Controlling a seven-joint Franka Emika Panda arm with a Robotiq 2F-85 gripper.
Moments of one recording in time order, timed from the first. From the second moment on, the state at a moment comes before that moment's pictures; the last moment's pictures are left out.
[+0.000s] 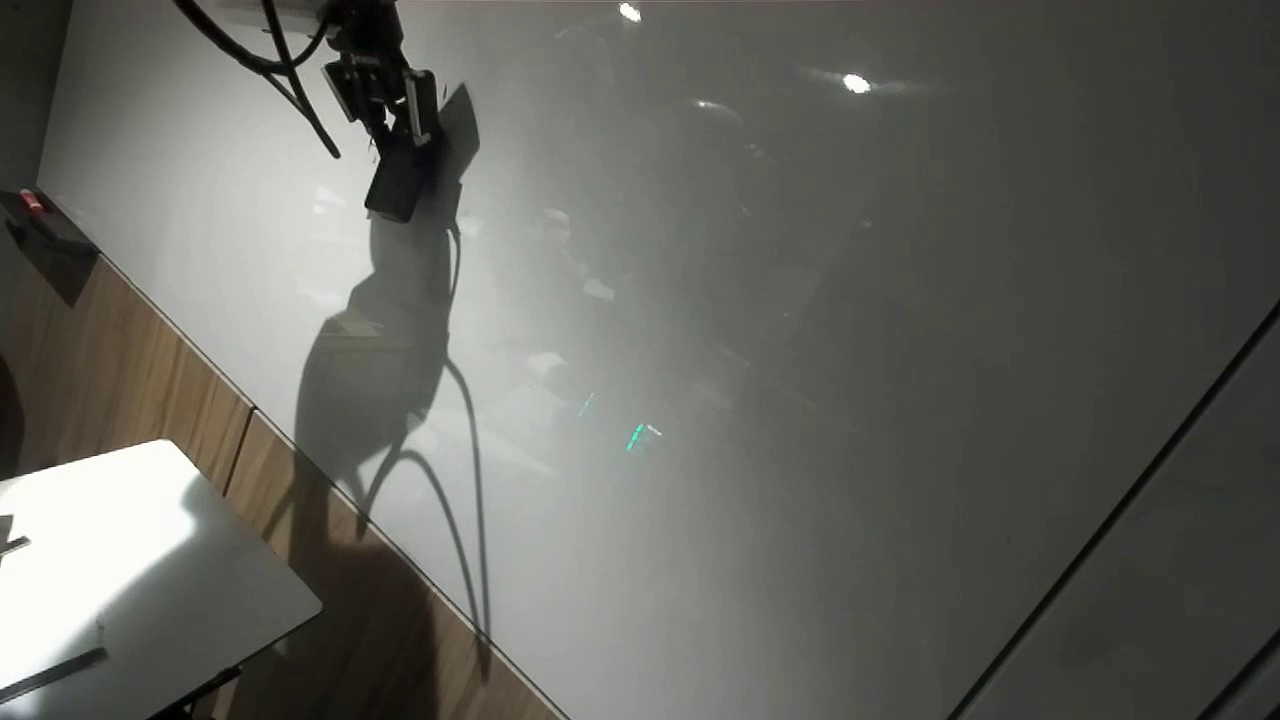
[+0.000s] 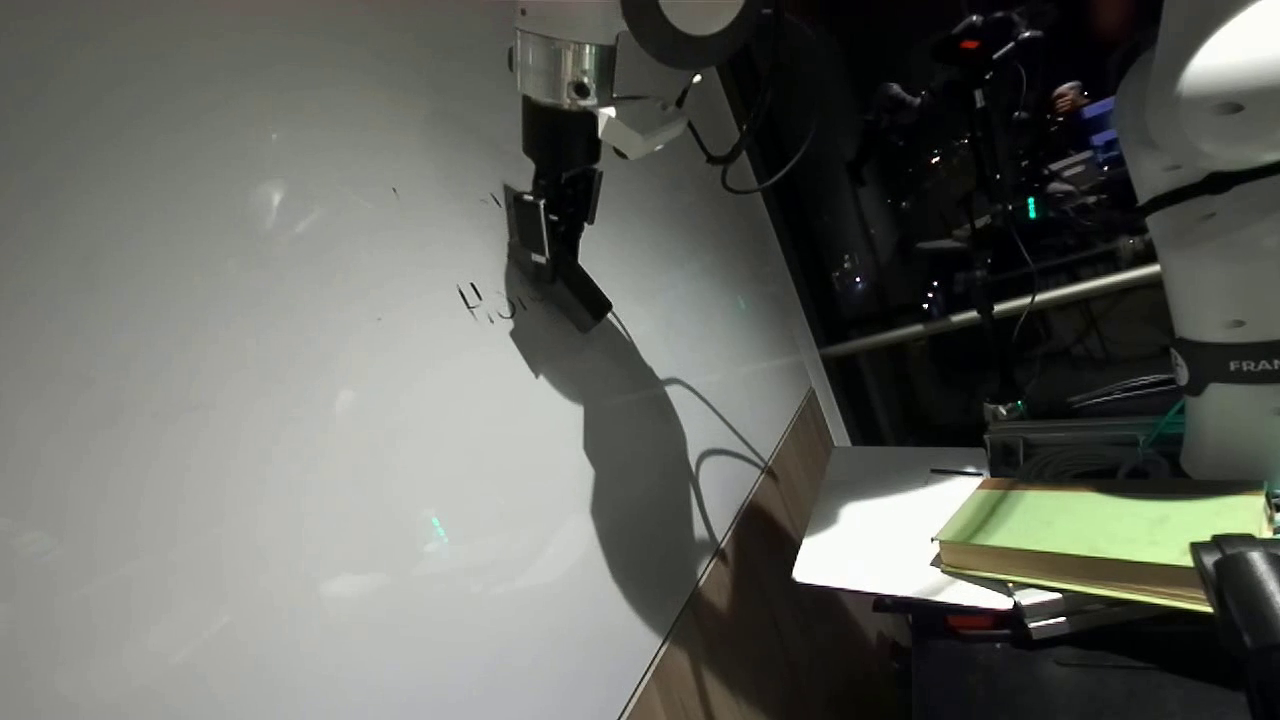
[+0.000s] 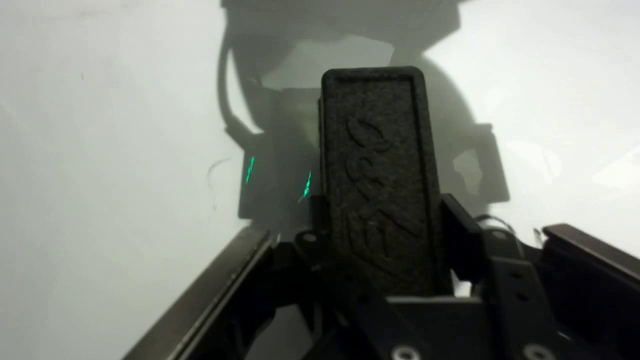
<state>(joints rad) -0.07 -0.37 0.34 -2.31 -0.38 2.56 0.42</state>
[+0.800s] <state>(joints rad) -0.07 -0.26 0.33 -2.35 -0.45 2.62 0.51</state>
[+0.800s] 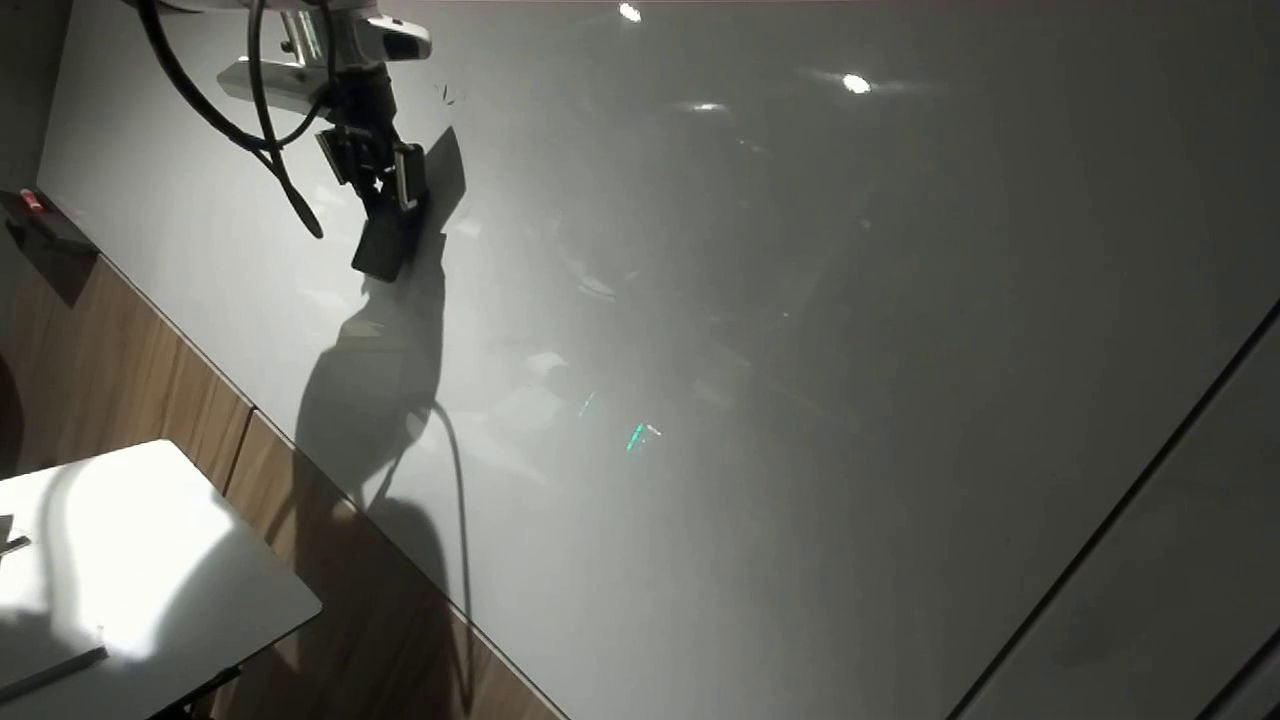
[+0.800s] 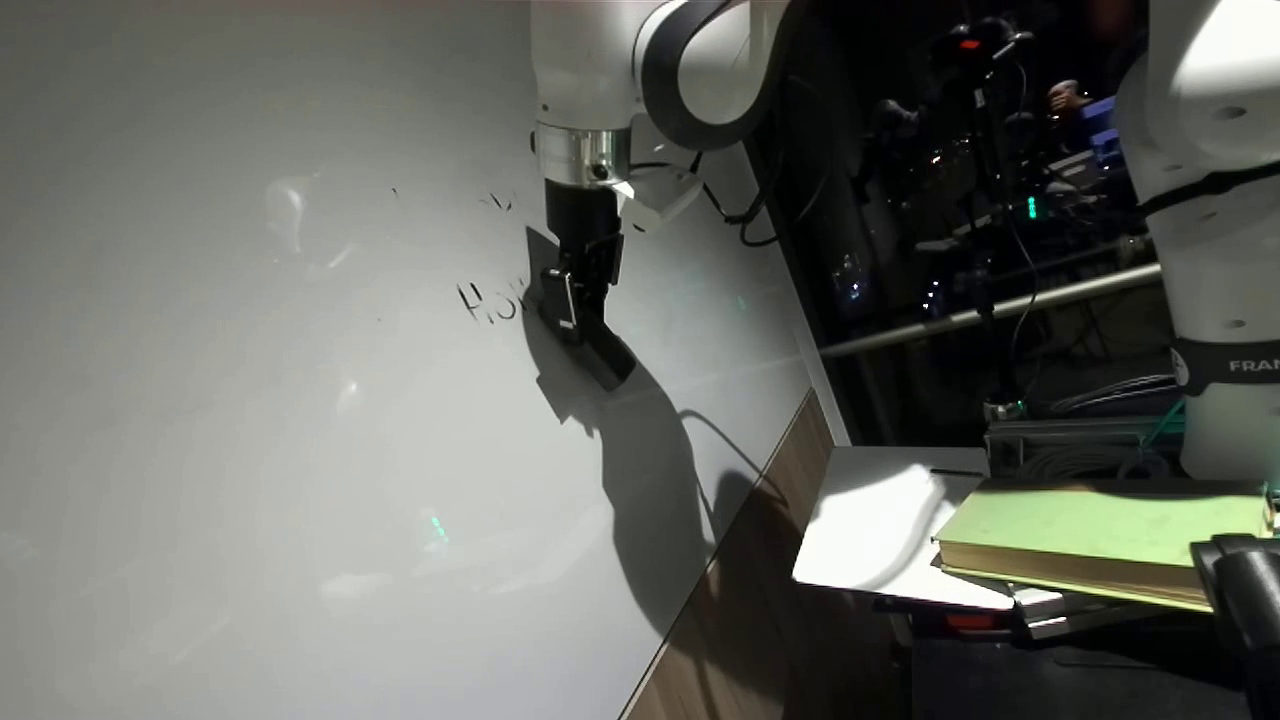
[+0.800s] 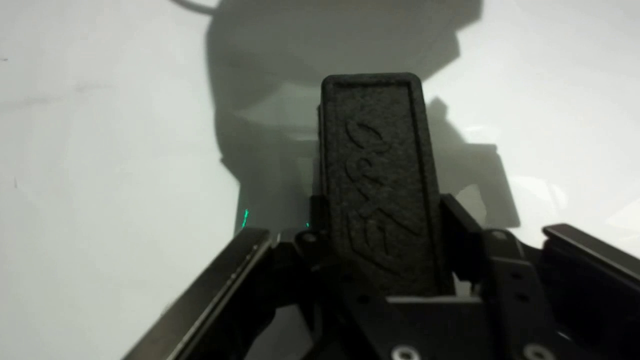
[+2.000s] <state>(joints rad) -0.02 -0.37 0.35 -2.22 -0.44 2.57 0.54</state>
